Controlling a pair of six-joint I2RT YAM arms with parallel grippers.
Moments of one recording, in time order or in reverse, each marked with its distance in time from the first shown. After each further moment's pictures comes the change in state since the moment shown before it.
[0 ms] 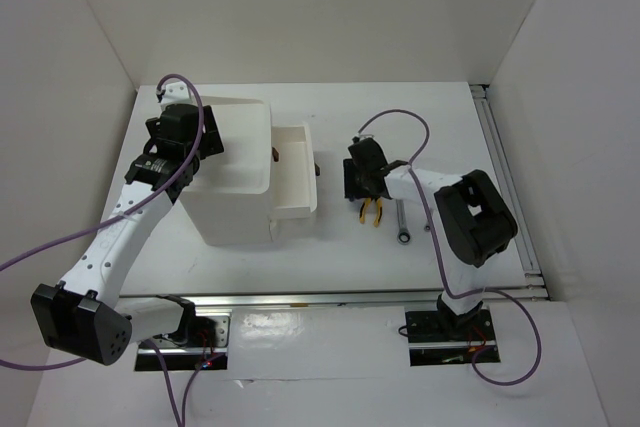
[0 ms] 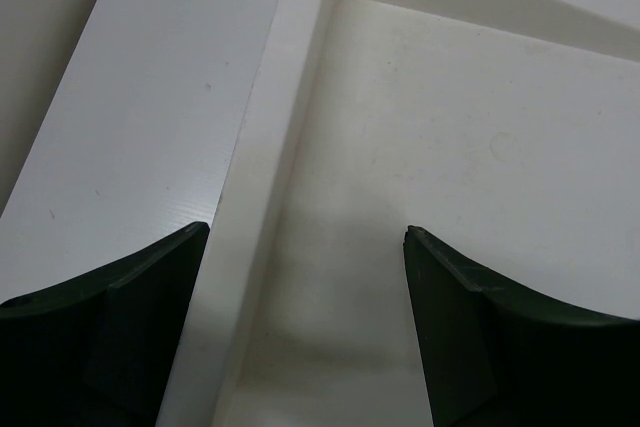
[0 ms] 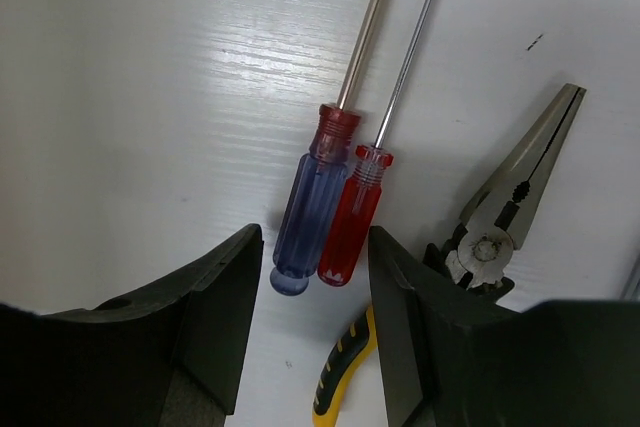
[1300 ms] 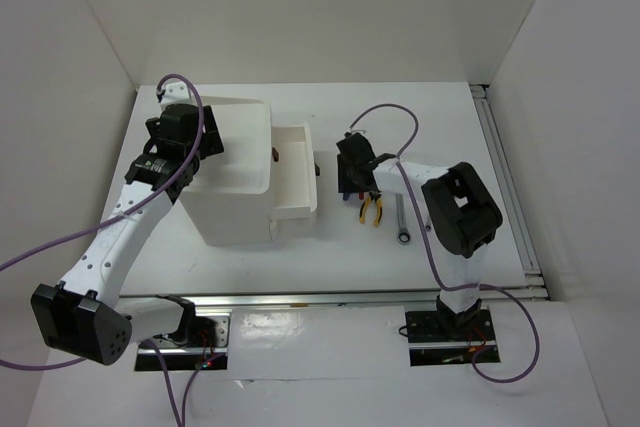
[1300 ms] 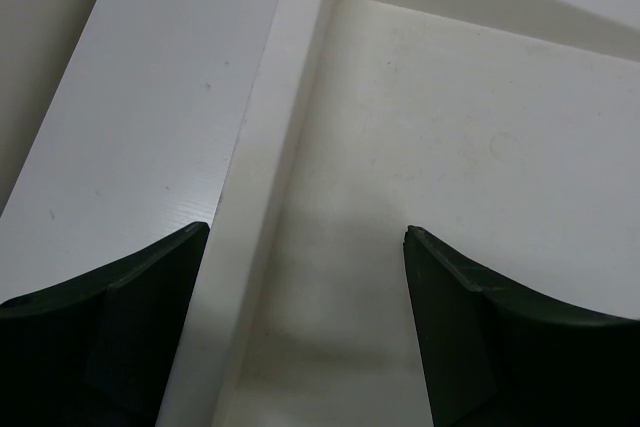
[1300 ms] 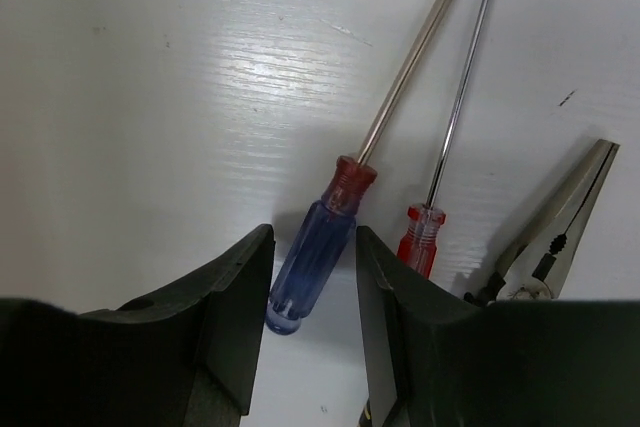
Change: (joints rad) left arm 0.000 0.000 0.000 0.000 0.000 0.000; right arm 0.037 0.100 0.127 -0.057 0.071 0.034
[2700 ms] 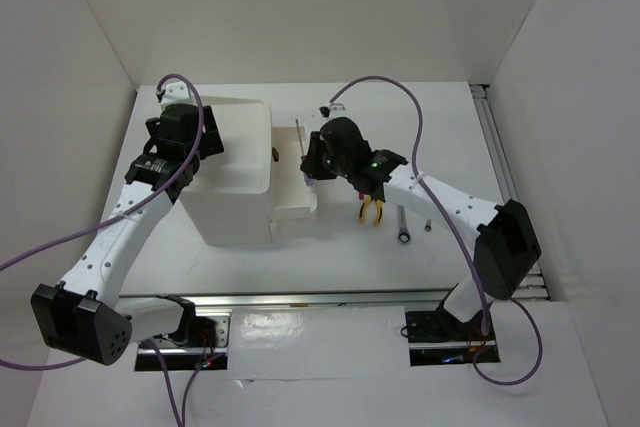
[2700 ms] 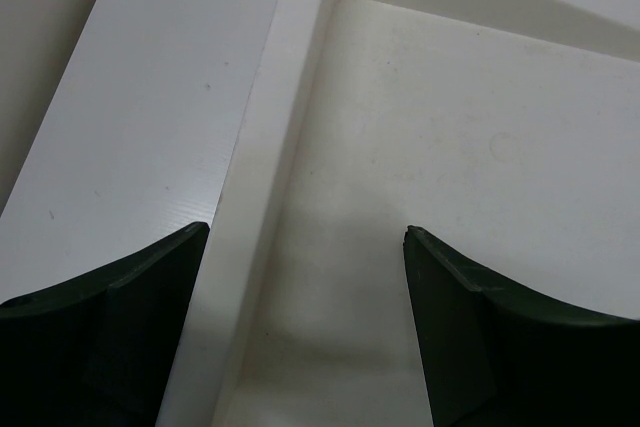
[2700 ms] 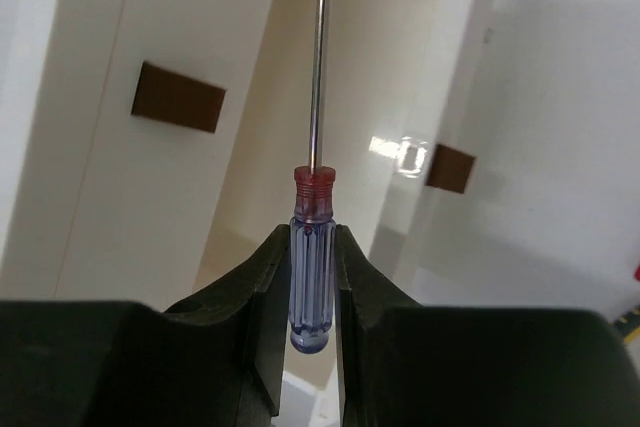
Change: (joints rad) left arm 0.000 0.000 0.000 0.000 0.002 0.000; right arm 0.206 -0.323 0.127 -0.051 -0.085 0.140
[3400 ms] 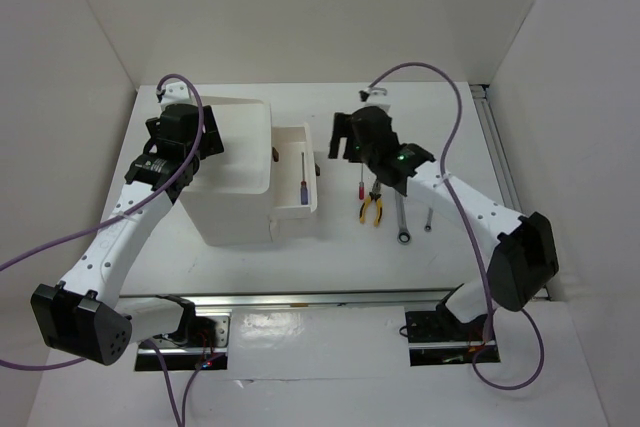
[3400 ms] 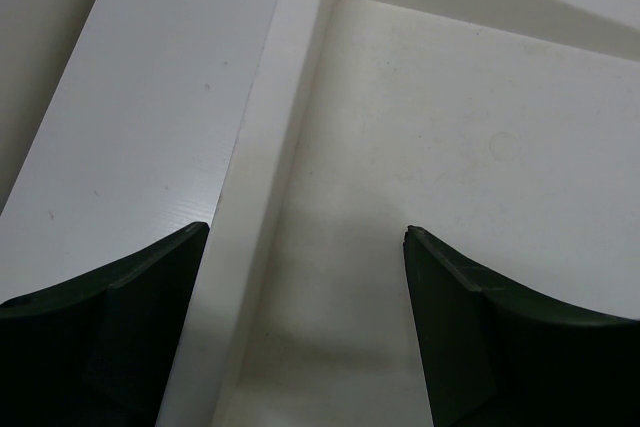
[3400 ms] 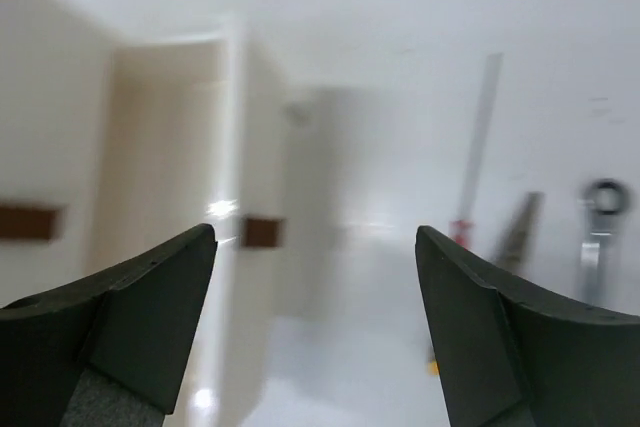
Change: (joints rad) left arm 0.000 0.000 0.000 0.000 0.002 0.000; right arm -0.053 -0.069 -0.013 -0.034 0.220 -0.066
